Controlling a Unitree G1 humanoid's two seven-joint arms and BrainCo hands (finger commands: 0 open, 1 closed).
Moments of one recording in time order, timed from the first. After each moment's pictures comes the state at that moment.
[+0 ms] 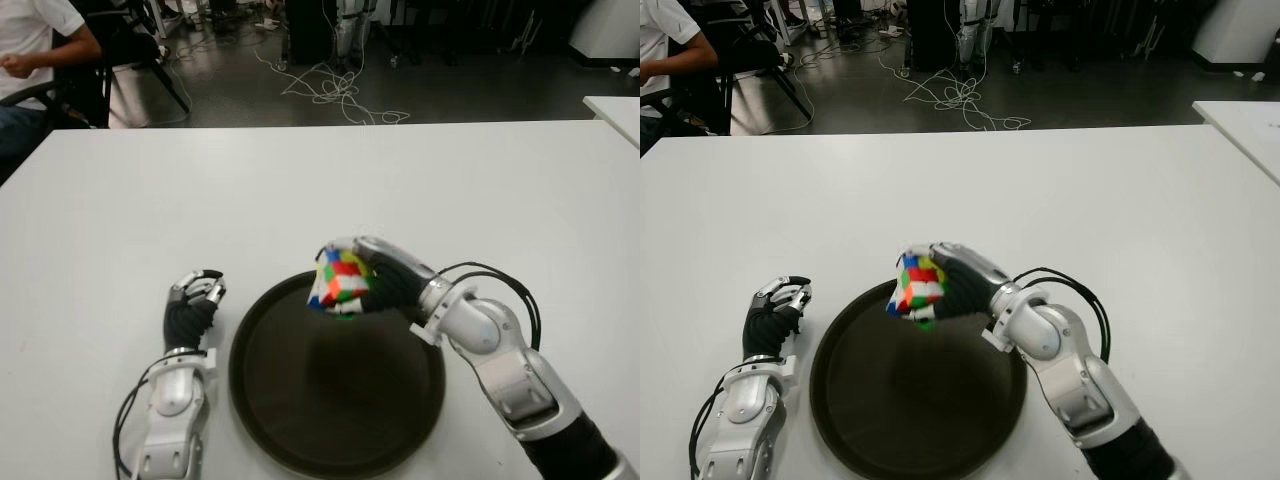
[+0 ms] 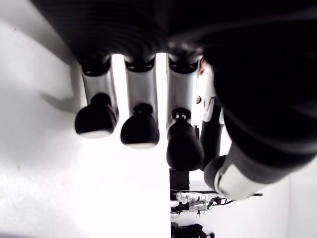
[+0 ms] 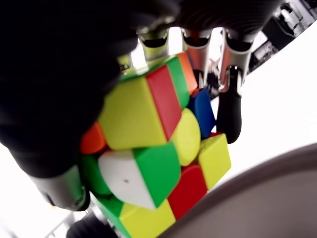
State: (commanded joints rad) left arm 0.15 -0.08 0.08 0.06 0.01 0.04 0.14; right arm -0.19 -0.29 0.44 -0.30 -0.48 0.11 0.42
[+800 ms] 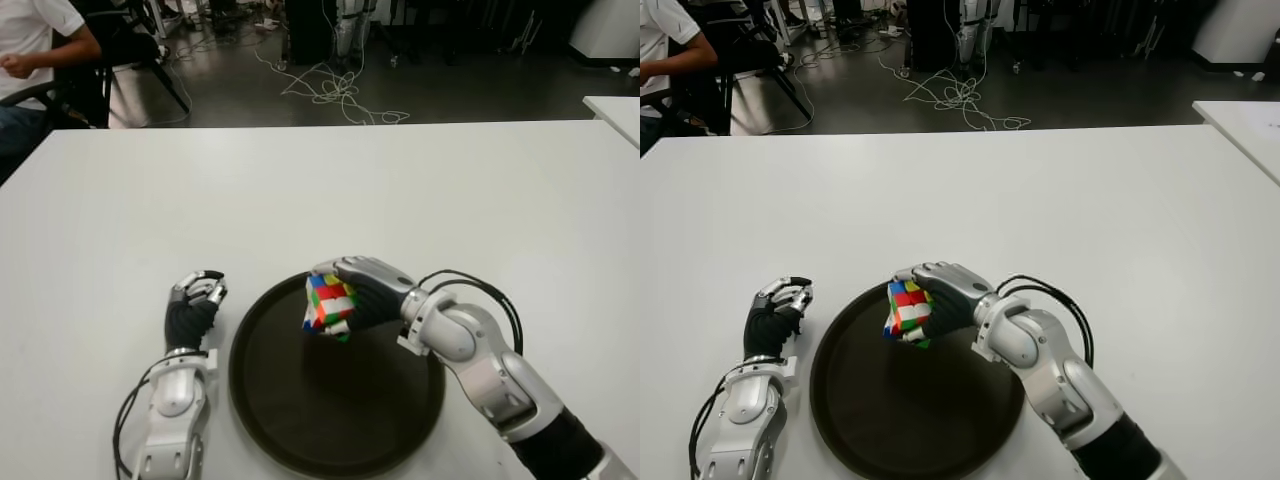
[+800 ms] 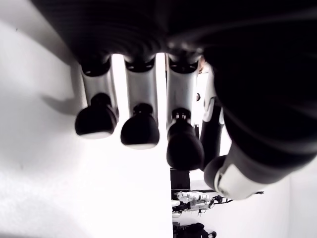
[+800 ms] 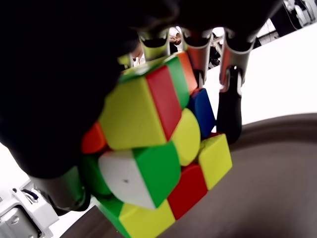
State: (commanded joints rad) left arm 0.16 -0.08 0.08 0.04 0.03 0.06 0.15; right arm -0.21 -0.28 0.50 -0.20 -0.57 0.09 0.43
